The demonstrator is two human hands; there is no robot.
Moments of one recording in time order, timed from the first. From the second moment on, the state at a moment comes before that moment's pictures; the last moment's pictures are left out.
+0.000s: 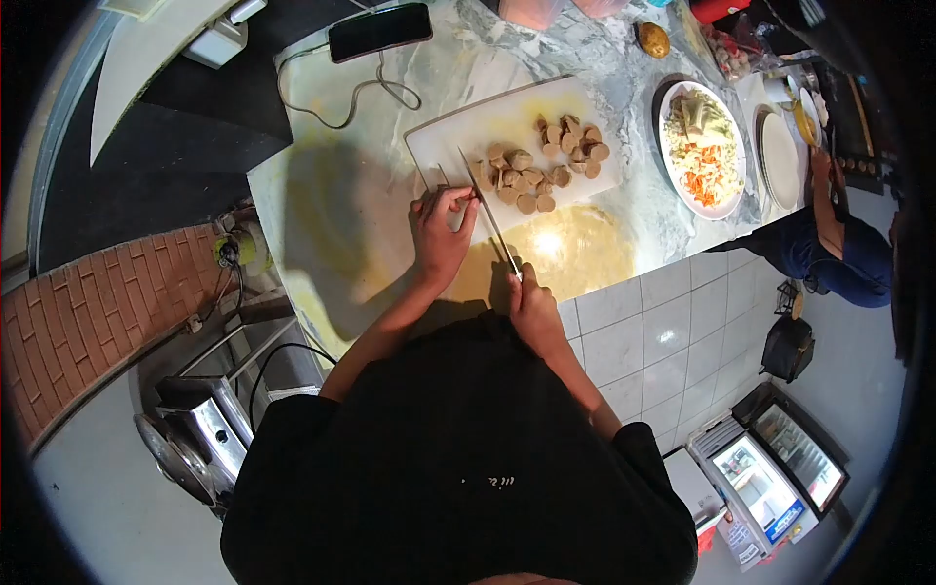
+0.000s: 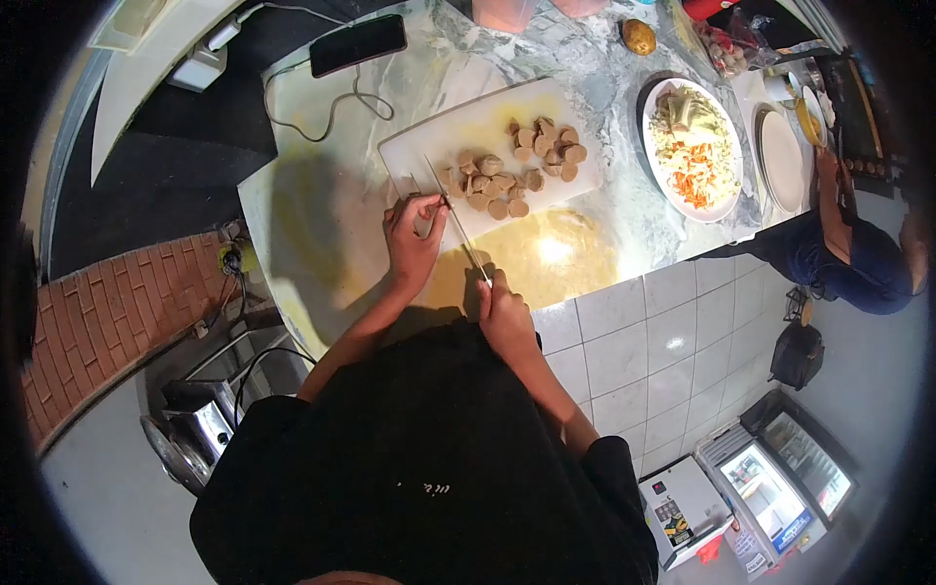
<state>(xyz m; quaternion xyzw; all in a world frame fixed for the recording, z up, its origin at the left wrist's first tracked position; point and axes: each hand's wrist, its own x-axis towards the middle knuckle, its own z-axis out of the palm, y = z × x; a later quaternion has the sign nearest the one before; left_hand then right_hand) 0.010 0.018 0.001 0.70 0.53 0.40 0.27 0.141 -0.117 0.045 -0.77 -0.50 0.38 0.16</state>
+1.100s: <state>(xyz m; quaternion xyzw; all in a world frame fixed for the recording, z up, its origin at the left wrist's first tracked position) 0.011 0.017 0.001 0.70 0.54 0.38 0.27 0.154 -0.113 0.065 -0.76 -0.49 0.39 0.16</state>
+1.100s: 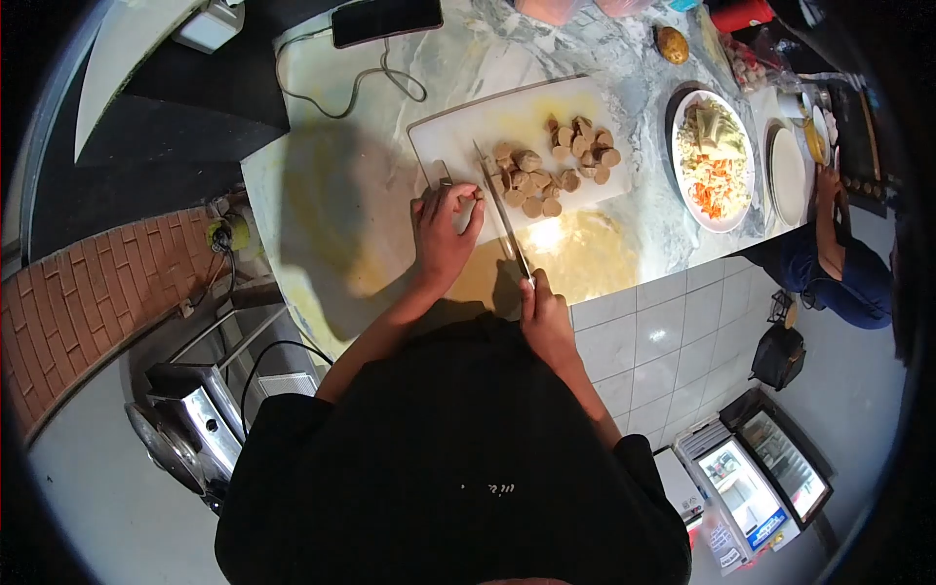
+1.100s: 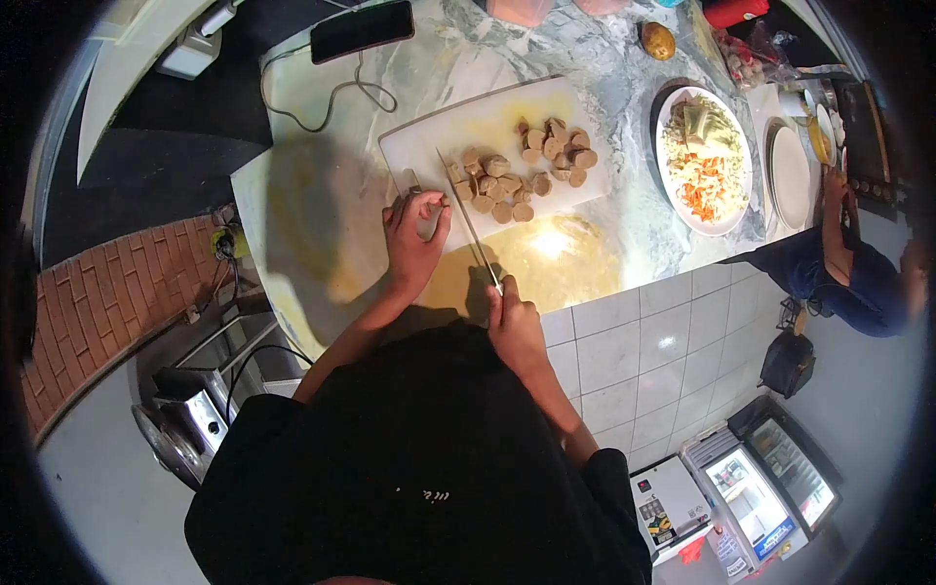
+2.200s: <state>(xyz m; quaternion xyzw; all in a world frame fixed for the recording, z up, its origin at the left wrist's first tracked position) 0.010 0.017 0.001 0.70 0.53 0.40 0.27 0.147 -0.111 0.057 -0.76 -0.51 0.37 0.14</state>
